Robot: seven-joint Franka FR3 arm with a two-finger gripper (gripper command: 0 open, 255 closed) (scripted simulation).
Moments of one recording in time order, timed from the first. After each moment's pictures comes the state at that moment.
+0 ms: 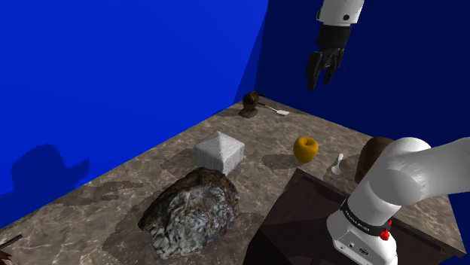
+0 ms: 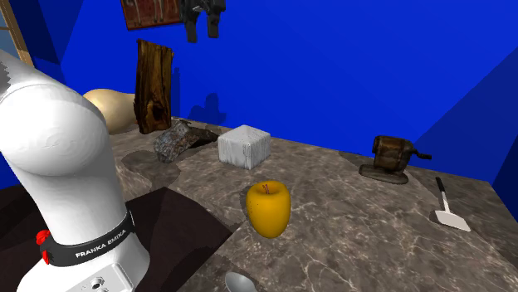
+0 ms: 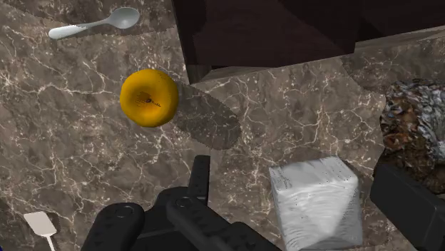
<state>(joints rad) 0.00 -0.79 0.06 -2.26 0.00 1.42 0.07</state>
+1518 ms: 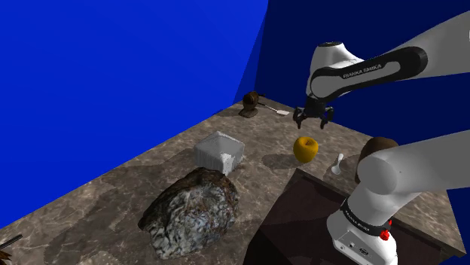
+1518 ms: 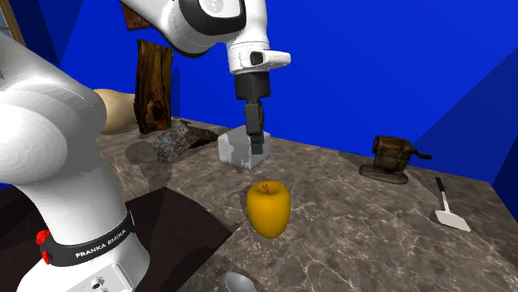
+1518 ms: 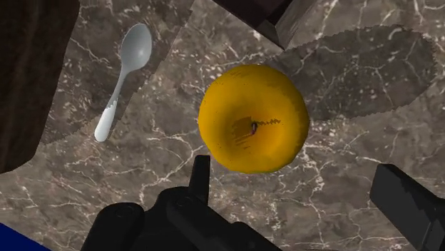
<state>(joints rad) -0.37 -0.63 0.10 -2.78 -0.17 2.15 0.64</state>
